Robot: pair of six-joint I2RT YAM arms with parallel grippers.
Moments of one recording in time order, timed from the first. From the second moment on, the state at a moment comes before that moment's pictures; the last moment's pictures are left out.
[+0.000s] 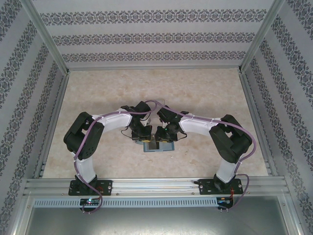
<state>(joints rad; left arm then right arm) -0.60 1.85 1.15 -0.71 0.41 -0.60 0.71 1.78 1.03 -0.54 -0.32 0.75</state>
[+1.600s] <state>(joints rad) -0.60 1.87 1.16 -0.75 0.40 -0.58 0.66 1.75 0.93 -0.37 -0.46 0.82</state>
